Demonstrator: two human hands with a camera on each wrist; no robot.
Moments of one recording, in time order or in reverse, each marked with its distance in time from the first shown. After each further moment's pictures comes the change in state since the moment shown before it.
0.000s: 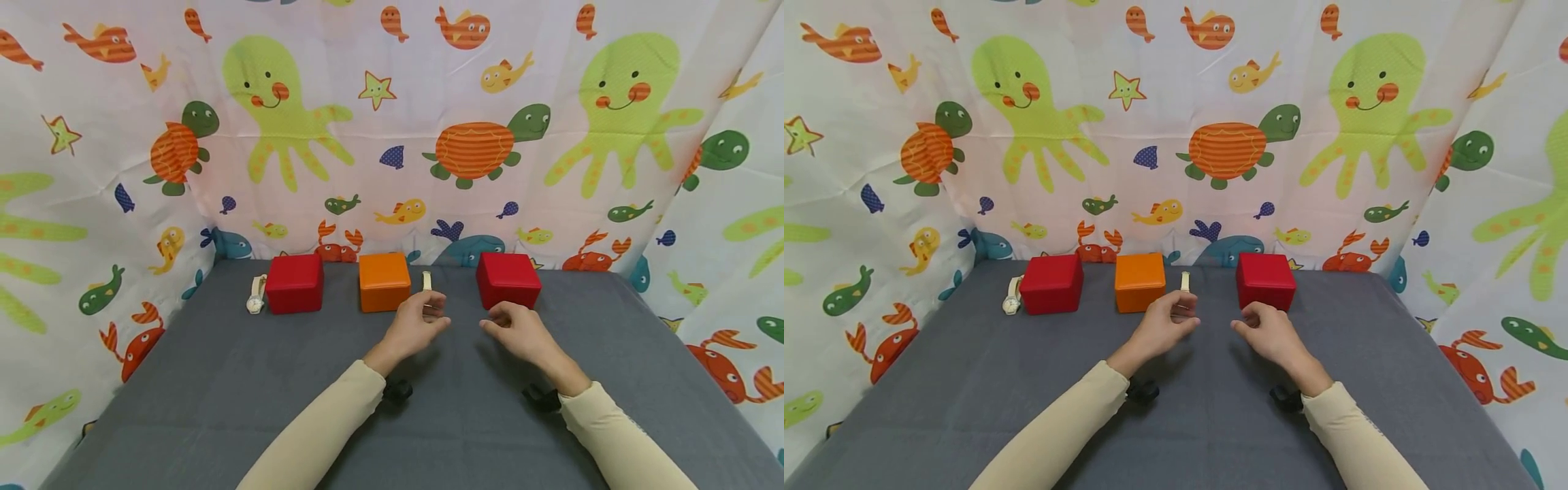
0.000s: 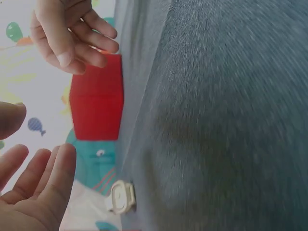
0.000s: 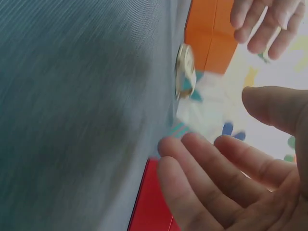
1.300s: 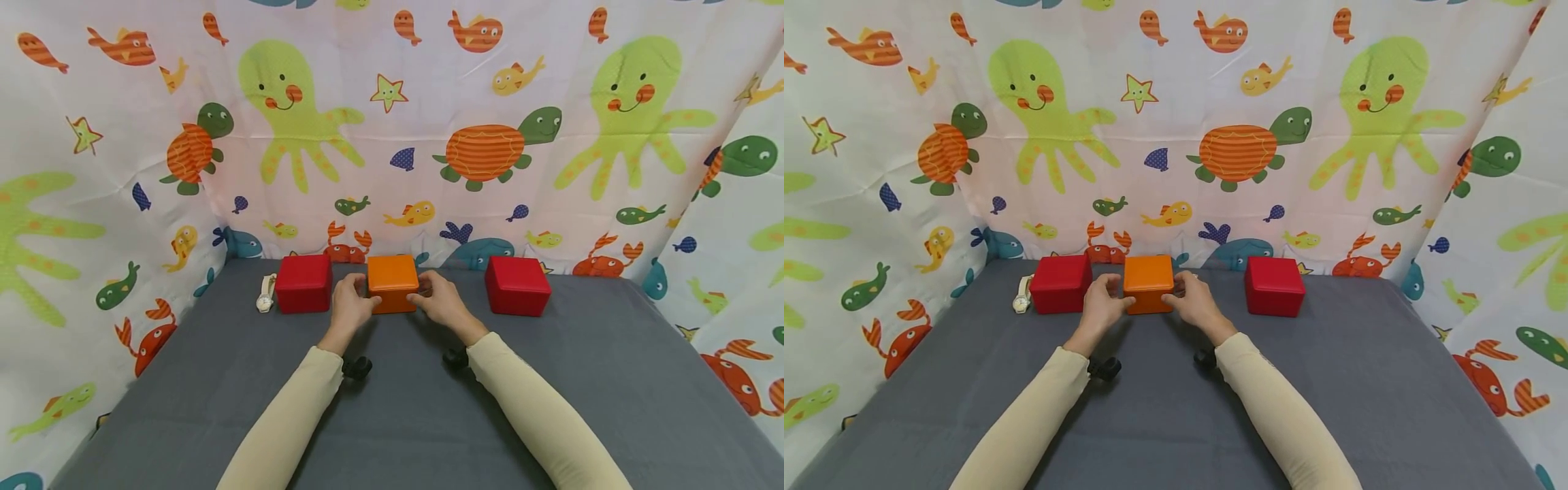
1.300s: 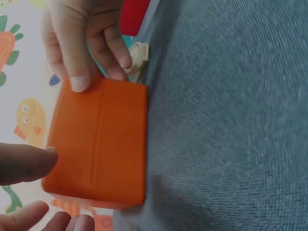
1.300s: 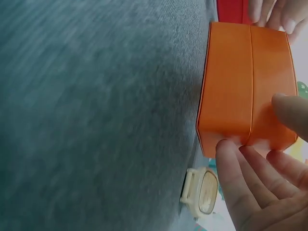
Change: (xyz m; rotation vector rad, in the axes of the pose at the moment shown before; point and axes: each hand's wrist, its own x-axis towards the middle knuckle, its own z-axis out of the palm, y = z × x) left_hand -0.001 -0.048 -0.095 0.212 0.443 -0.303; right_hand 0.103 -0.074 0.095 0.181 -0.049 -0.069
